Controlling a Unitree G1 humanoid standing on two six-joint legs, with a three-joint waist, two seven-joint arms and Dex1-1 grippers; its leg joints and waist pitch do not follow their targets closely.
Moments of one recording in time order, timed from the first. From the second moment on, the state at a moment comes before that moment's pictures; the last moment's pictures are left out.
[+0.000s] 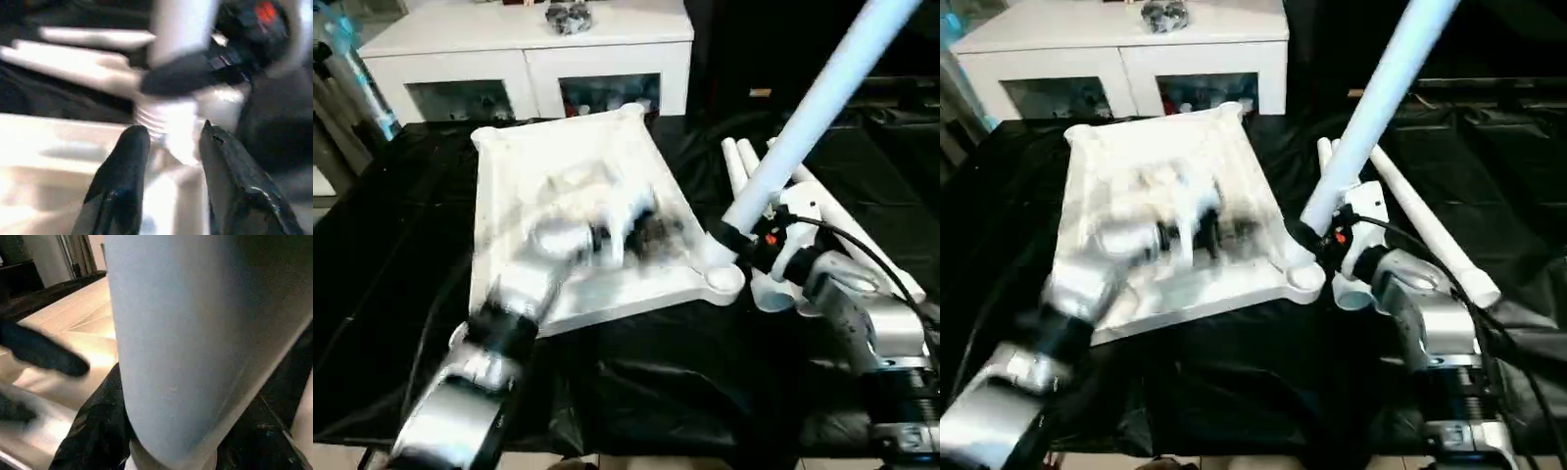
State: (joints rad) left arm -0.67 0.19 -0.30 0.46 -0.14 0.26 -0.95; right arm -0.41 -0.36 -0.03 0.20 0.31 0.39 0.65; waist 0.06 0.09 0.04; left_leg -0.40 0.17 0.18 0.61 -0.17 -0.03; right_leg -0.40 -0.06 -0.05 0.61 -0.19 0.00
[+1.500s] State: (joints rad) left arm -0.64 0.19 -0.32 0.70 -0.04 0.16 -1.03; right arm -0.54 -0.41 0.09 0.29 0.24 0.57 0.73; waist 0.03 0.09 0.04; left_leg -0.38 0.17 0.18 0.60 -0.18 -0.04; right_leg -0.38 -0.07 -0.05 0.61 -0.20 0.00
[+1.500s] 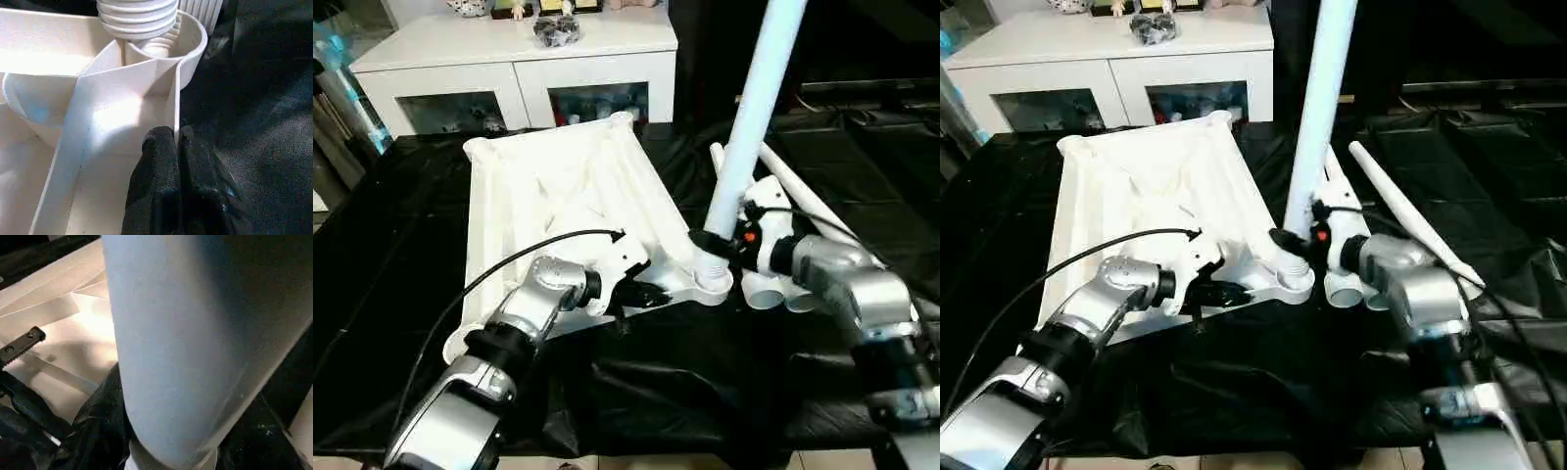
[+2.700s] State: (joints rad) left arm -0.59 0.20 -0.31 0.61 -0.03 0.17 -1.04; right arm -0.37 -0.35 -0.05 0.25 0.37 0.48 0.80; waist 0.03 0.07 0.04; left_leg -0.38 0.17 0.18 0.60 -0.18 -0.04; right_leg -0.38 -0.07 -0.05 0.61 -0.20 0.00
